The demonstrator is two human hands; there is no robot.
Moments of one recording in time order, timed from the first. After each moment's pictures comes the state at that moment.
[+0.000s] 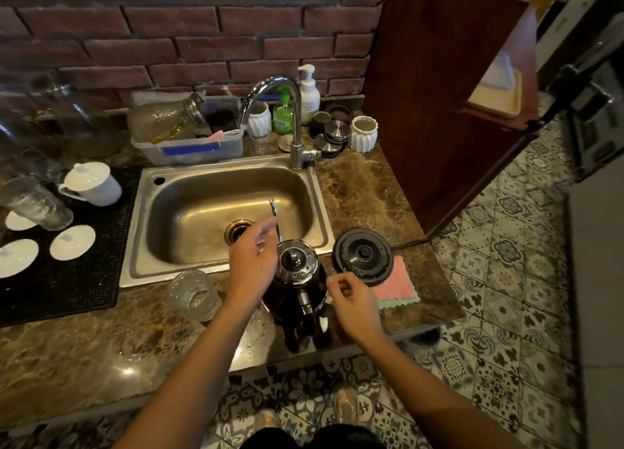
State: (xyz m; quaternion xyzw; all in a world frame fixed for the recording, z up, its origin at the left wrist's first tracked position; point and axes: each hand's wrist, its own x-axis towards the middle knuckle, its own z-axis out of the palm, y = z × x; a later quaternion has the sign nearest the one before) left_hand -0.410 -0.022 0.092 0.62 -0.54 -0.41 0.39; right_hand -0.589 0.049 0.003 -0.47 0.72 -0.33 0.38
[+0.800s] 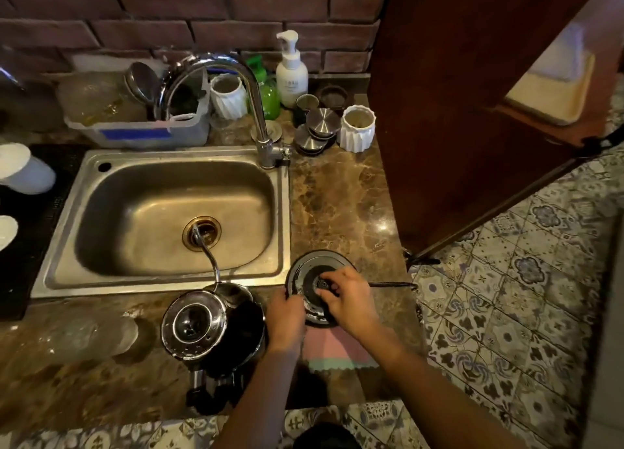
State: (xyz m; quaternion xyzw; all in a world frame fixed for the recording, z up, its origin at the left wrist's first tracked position) left_hand -0.614 -0.070 -0.015 0.76 -0.17 -0.55 0.30; right_hand -0.742 -0.090 -0.065 -0.64 0.67 -0.14 0.35
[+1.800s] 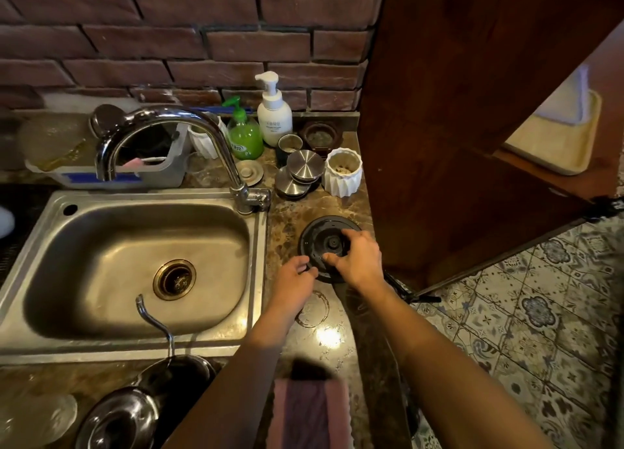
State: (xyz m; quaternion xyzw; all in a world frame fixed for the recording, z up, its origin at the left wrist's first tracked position) left_hand -0.665 -0.236 -0.024 0.70 -0.32 -0.58 0.26; right_hand -0.805 -0.285 -0.045 -0.59 0.74 -0.12 0.30
